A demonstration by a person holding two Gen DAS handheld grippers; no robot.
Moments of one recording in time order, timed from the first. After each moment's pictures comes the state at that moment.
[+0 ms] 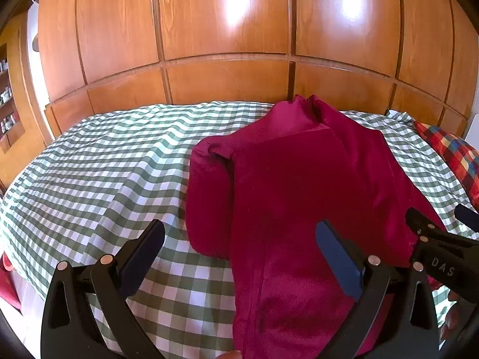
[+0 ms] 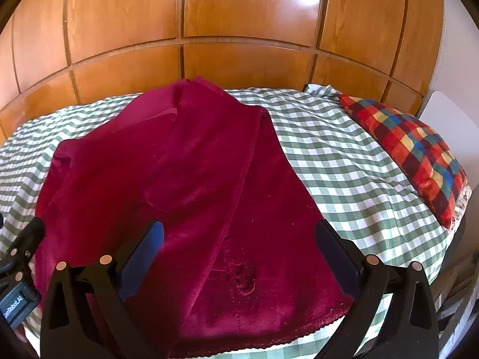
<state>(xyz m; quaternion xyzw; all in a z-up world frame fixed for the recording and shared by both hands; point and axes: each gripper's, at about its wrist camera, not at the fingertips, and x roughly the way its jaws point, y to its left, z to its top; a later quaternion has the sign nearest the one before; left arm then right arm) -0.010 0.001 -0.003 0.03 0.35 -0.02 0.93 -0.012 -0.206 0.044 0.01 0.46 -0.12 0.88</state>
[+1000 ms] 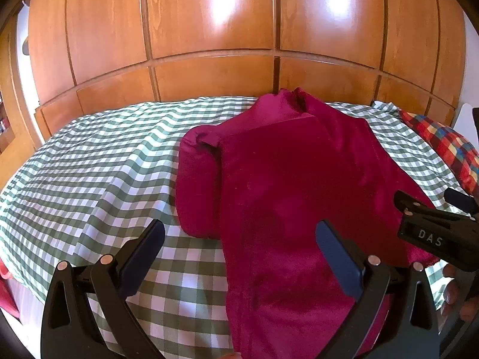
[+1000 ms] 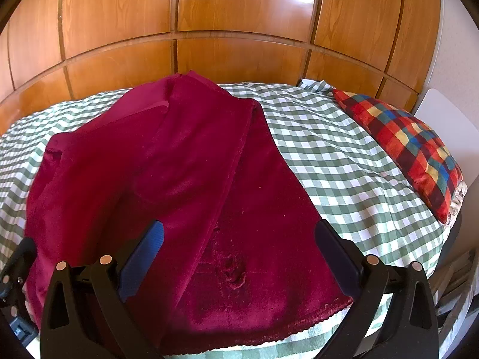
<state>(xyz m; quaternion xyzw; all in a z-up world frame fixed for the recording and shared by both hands) -0.029 -0.003 -0.010 0.04 0.35 -0.06 0.93 -0.016 -0.209 0.038 0.01 0.47 -0.13 0.87</state>
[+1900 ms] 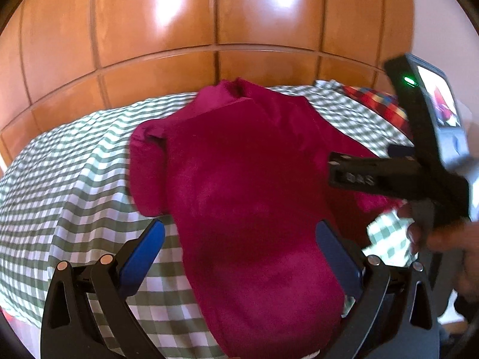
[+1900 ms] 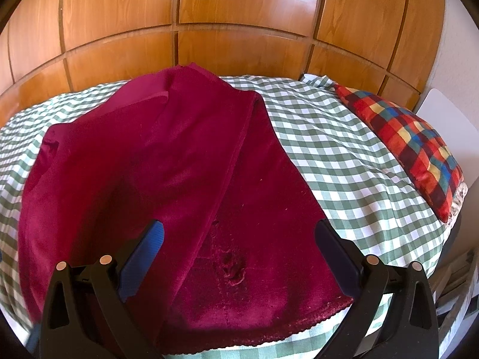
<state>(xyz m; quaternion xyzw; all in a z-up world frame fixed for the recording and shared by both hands) -0.070 -0.016 -0.015 0.08 0.35 -0.20 0.91 -0.013 -0.209 0.028 0.00 0.48 -0.13 0.87</state>
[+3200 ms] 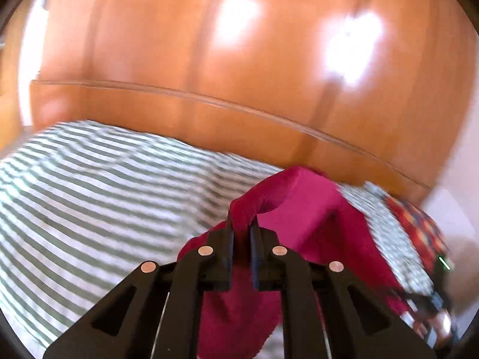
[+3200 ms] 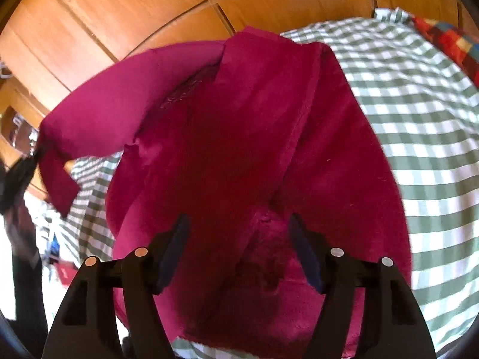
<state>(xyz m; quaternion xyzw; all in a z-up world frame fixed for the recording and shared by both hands) 0.072 0.188 0.080 -0.11 0.31 -0.08 0.94 0.004 -0.261 0.020 0.20 0.55 0.10 0.80</state>
